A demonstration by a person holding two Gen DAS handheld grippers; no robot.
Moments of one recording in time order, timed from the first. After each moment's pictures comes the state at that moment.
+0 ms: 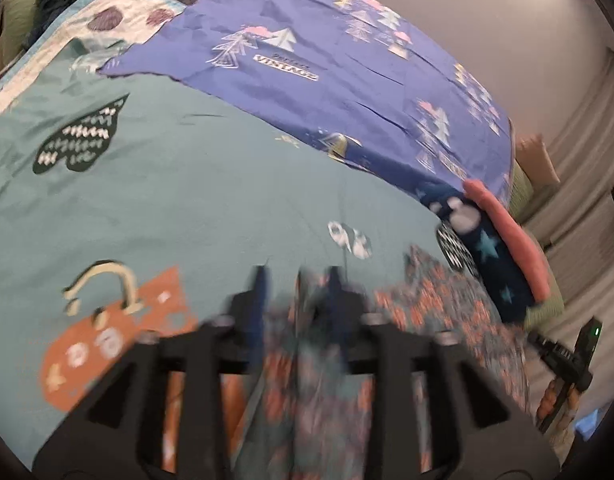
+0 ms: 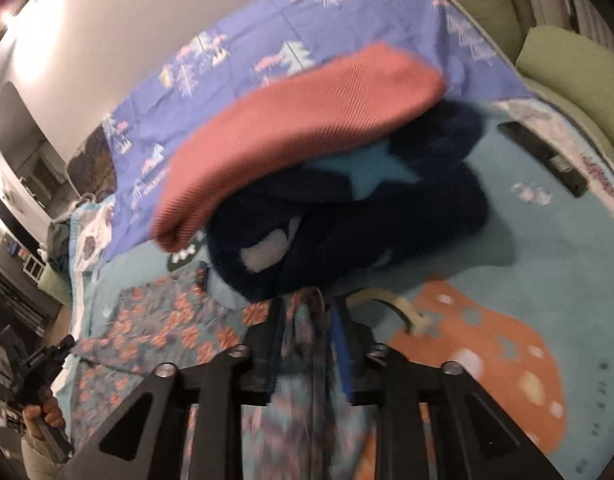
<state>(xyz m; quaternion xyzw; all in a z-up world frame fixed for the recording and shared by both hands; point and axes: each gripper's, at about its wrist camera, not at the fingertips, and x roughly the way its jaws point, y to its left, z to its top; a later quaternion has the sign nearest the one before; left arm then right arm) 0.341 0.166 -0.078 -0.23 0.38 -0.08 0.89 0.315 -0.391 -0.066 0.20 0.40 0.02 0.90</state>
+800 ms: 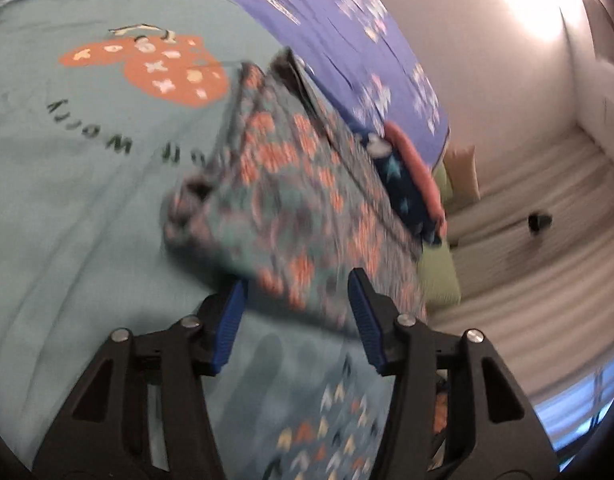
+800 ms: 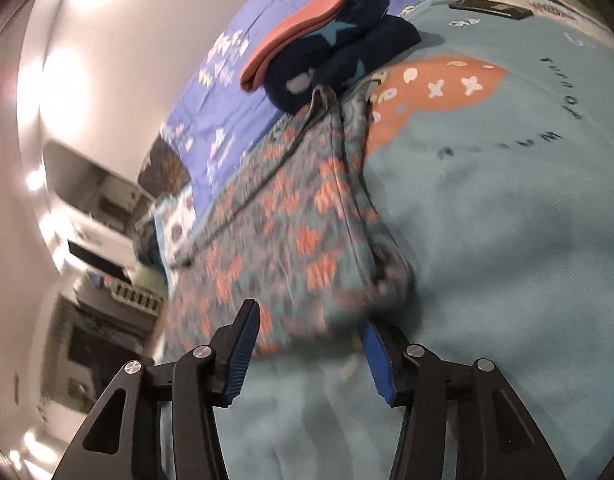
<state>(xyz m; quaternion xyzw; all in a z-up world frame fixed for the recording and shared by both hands) 0.175 0.146 -0.133 -0.42 0.40 -0.17 0.80 0.143 -0.374 -0.113 0.38 0.40 0.13 0.82</state>
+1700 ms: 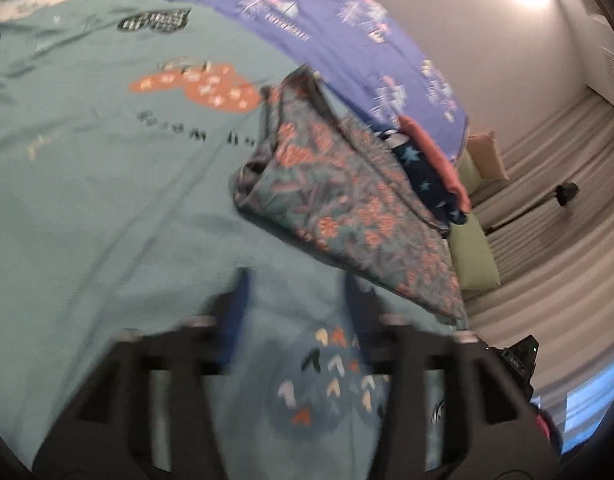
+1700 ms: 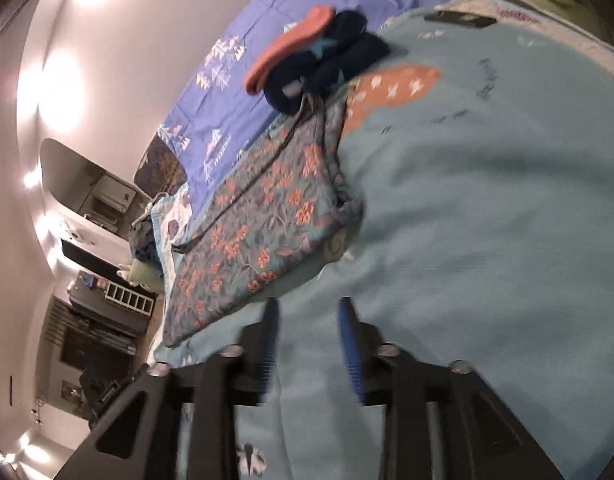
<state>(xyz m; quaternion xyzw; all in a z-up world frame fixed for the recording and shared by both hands) 0.108 0.145 -0.112 -0.34 0.41 -0.12 0.84 0.081 -0.378 -0.099 0.37 0.41 0.12 0.83</state>
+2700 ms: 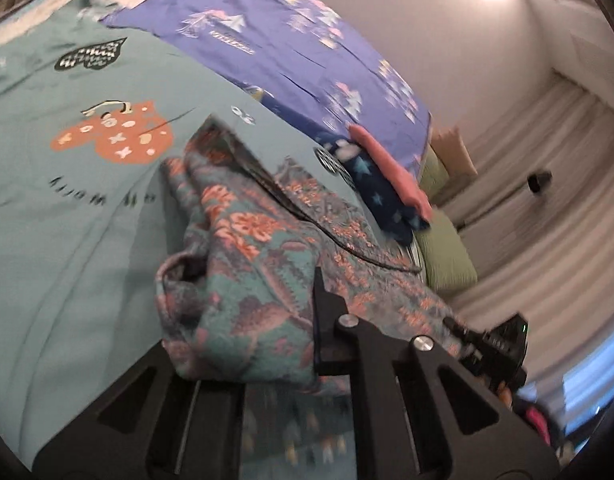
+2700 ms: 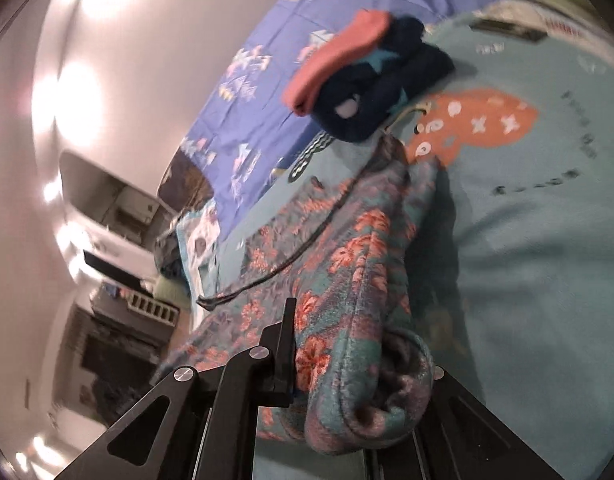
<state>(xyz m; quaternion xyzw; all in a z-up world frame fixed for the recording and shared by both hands) 0.114 0.115 -0.053 -0.31 0.36 -0.19 0.86 0.127 -0.356 -0.063 0.37 0.38 0.15 0.83</state>
